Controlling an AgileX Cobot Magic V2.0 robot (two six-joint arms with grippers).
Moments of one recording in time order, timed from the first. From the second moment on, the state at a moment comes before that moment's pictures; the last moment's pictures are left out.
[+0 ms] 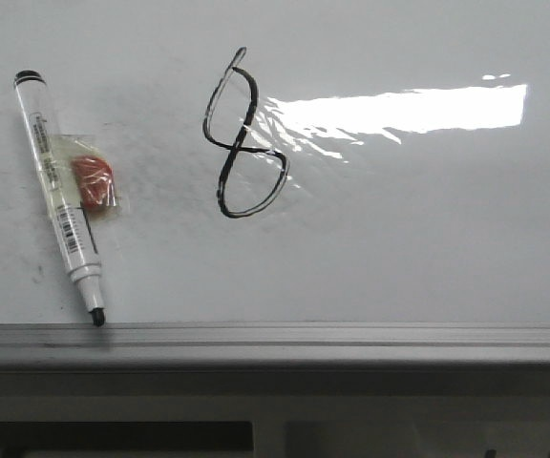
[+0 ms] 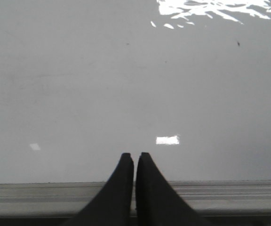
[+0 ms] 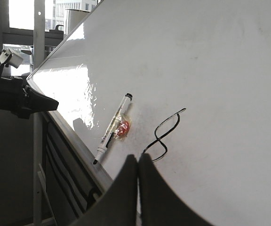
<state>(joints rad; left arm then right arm) -0.03 0.00 -0.01 0.02 0.33 -0.04 0.90 -0.01 -0.18 -0.12 0.17 -0.07</state>
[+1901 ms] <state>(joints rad) -0.03 0.00 -0.01 0.02 0.33 -0.04 -0.11 -0.01 0.01 -0.02 0.32 0.05</state>
